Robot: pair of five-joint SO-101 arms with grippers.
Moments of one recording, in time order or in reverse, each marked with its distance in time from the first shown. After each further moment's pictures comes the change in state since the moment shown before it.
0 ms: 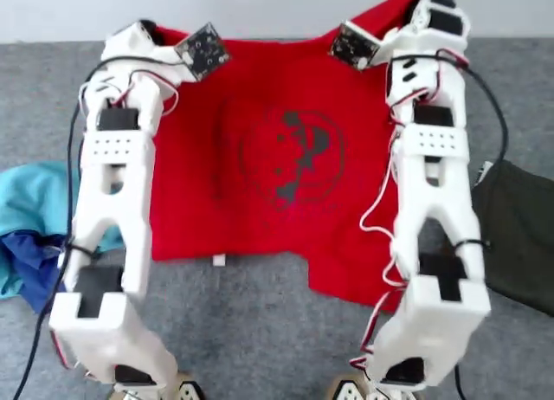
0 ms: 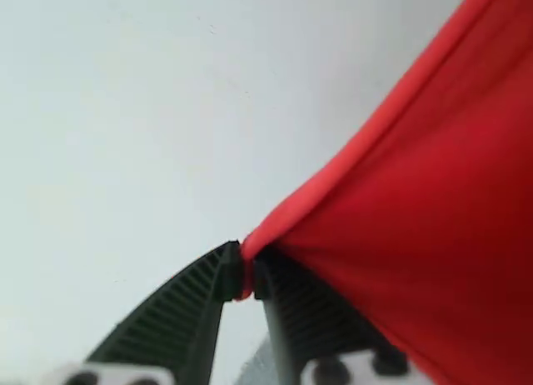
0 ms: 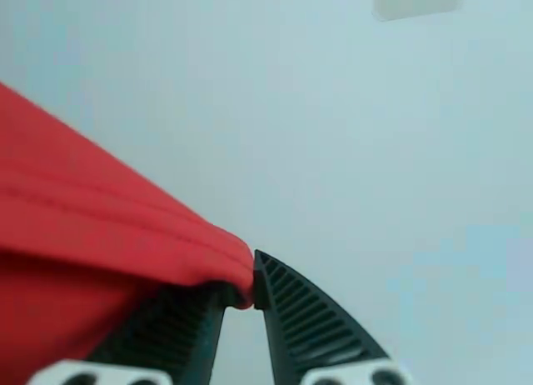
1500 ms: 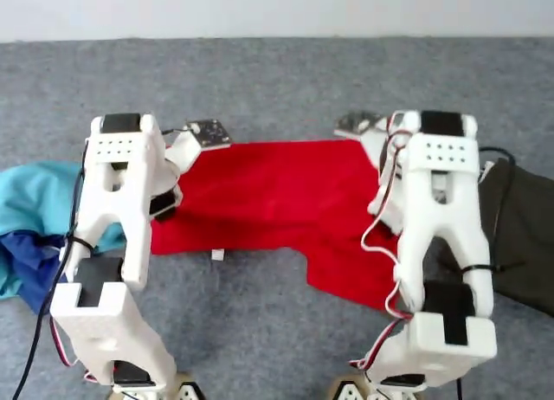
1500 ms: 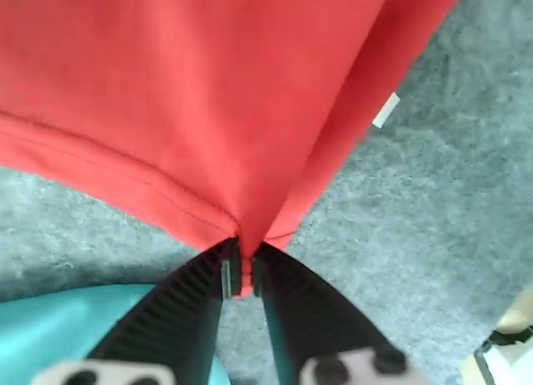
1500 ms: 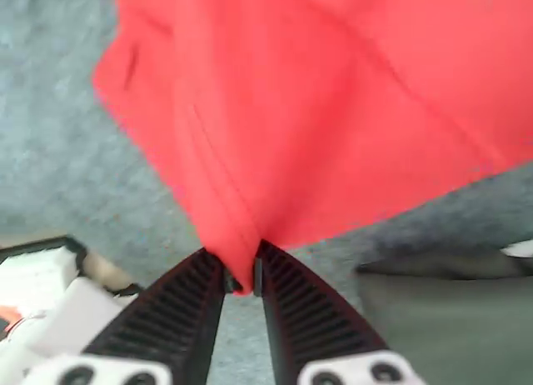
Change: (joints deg) left arm -1.1 2.7 5.7 71.5 3.1; right arm -0.4 -14.9 13.2 106.4 -27.3
